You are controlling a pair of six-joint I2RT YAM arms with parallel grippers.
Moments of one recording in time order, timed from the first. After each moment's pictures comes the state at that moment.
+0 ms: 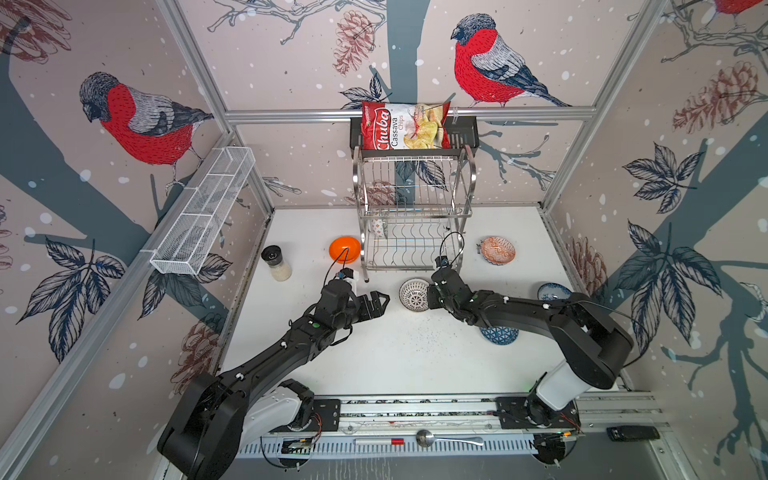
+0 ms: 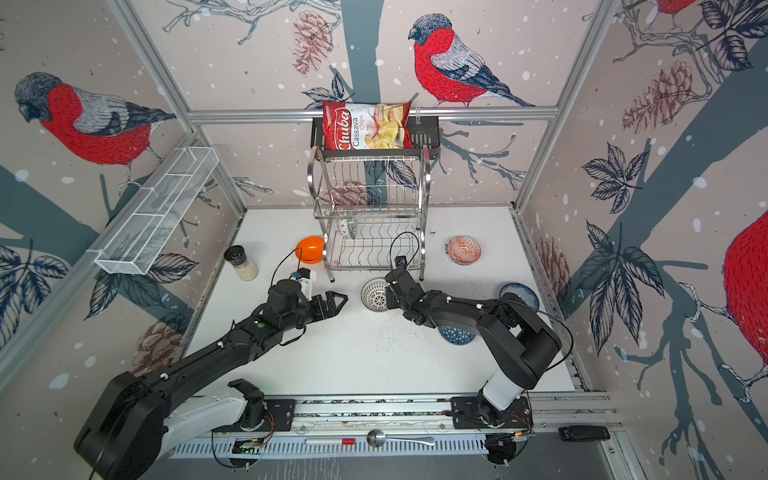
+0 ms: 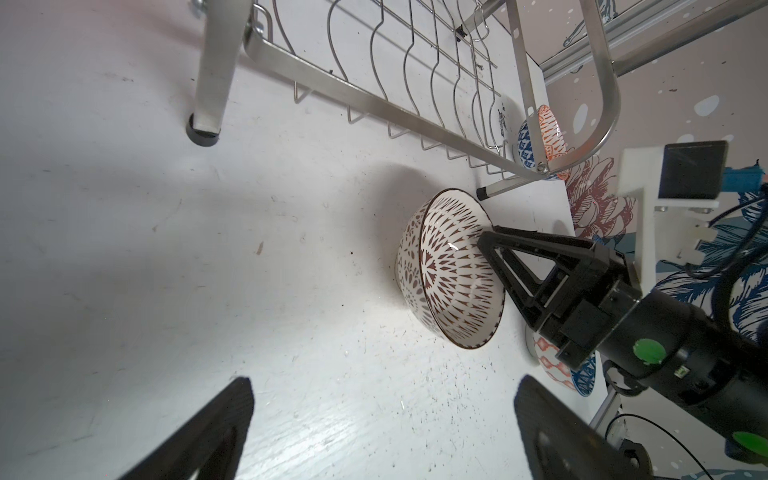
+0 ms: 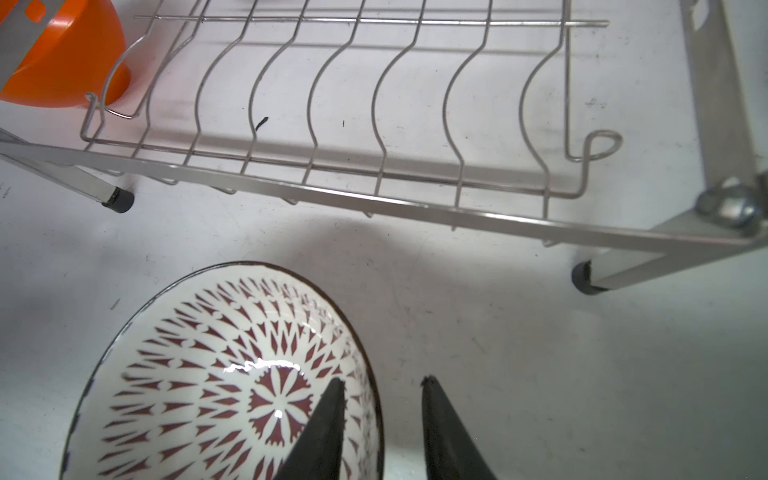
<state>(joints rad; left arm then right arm) -0.50 1.09 0.45 0.03 0.26 -0.74 0.81 1.62 0.81 0.01 0.26 0.44</state>
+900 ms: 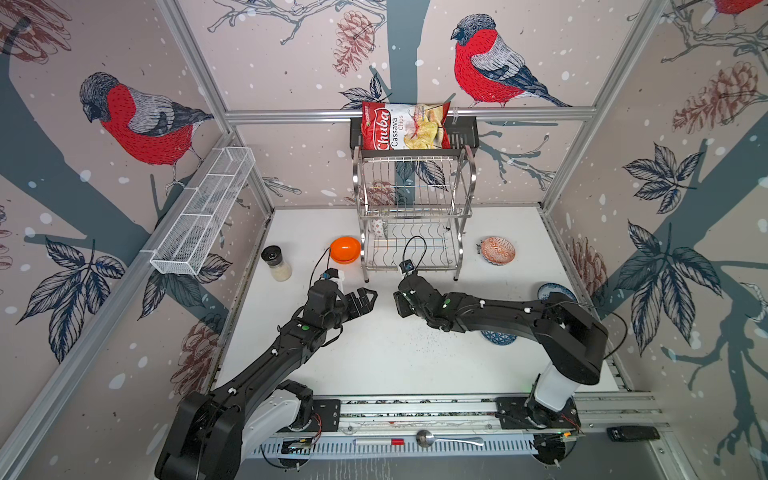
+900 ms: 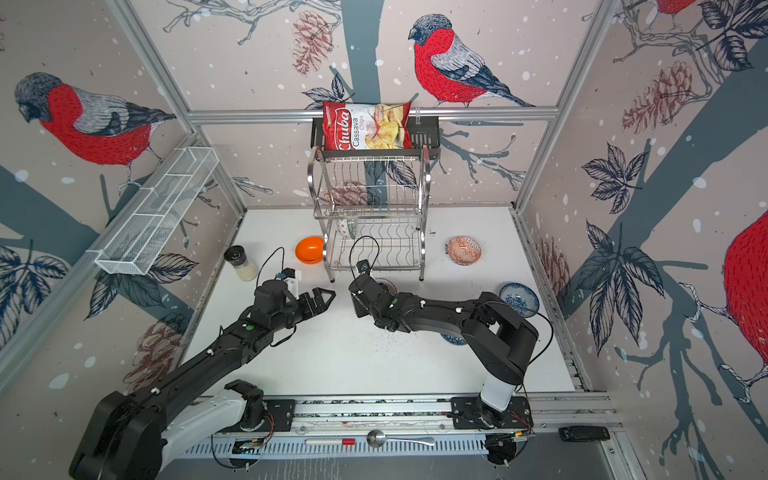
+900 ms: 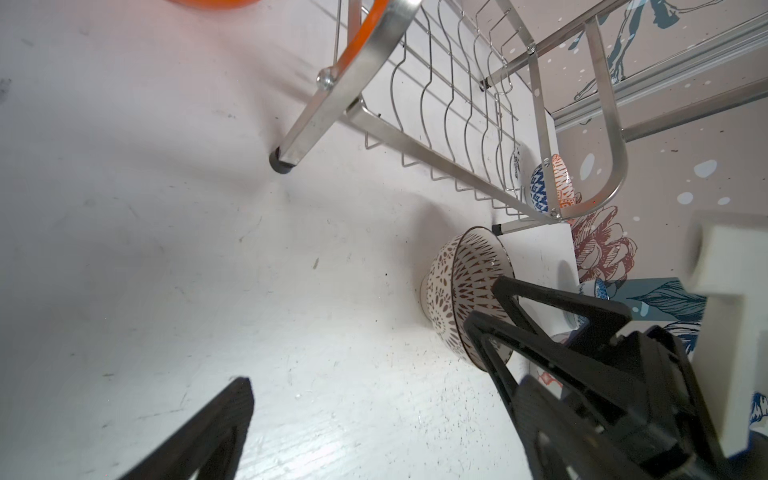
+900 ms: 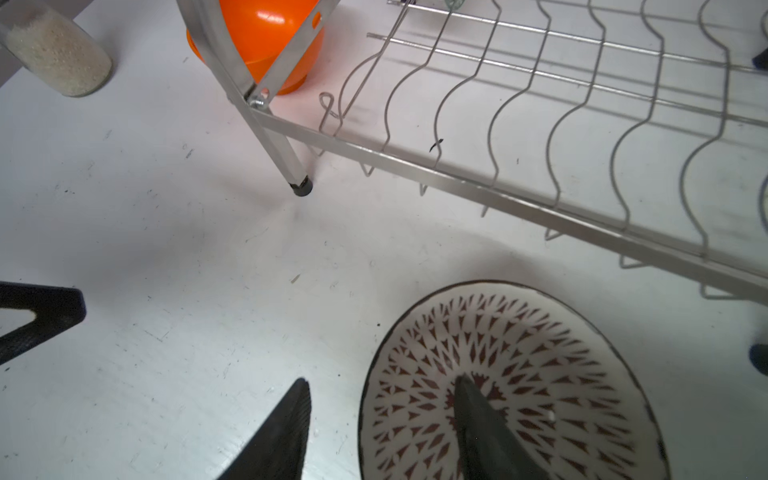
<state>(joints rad) -0.38 1.02 0.42 -0.02 0.29 -0.75 1.04 1.74 1.02 -0.06 0.32 0.41</state>
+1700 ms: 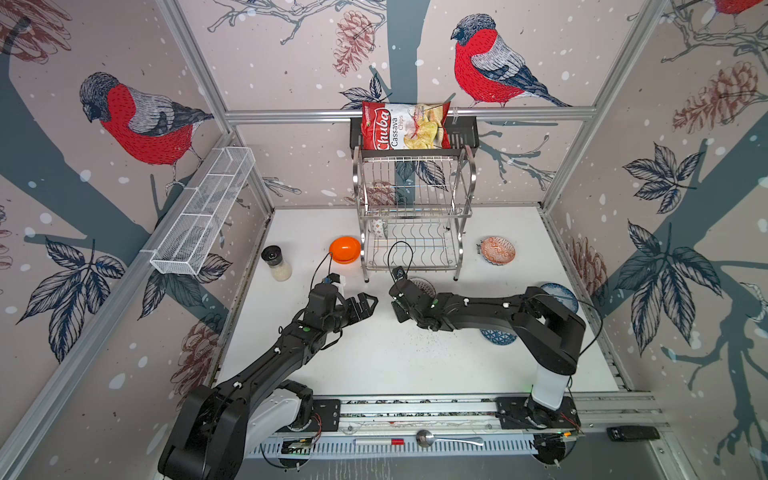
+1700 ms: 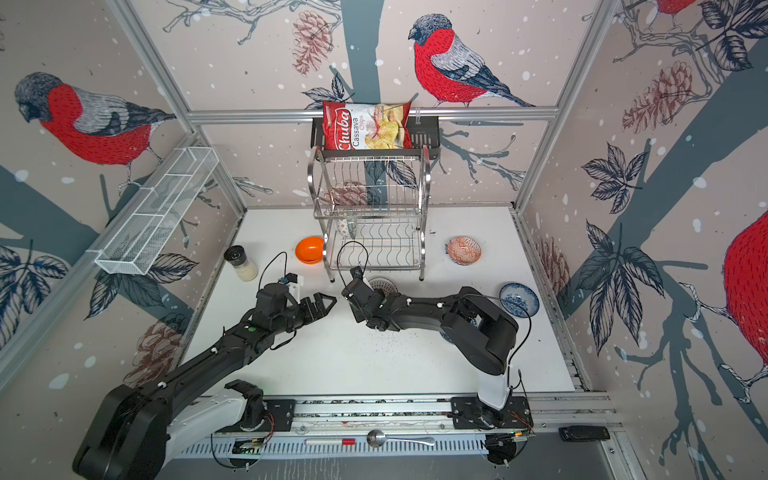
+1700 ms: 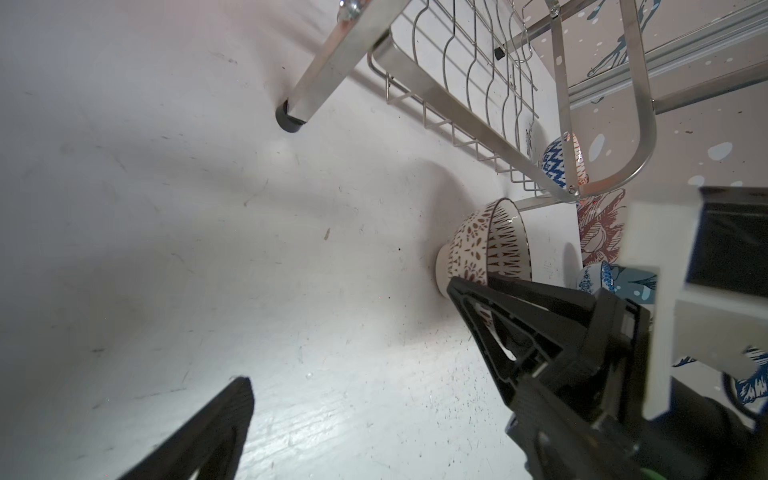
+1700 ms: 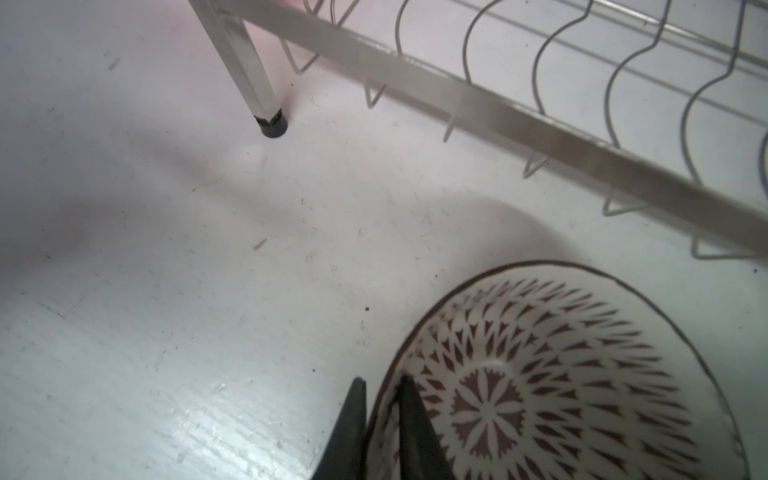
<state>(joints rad) -0.36 1.05 0.38 0.01 0.34 -0.75 1.05 1.83 1.06 -0.11 0.35 0.37</state>
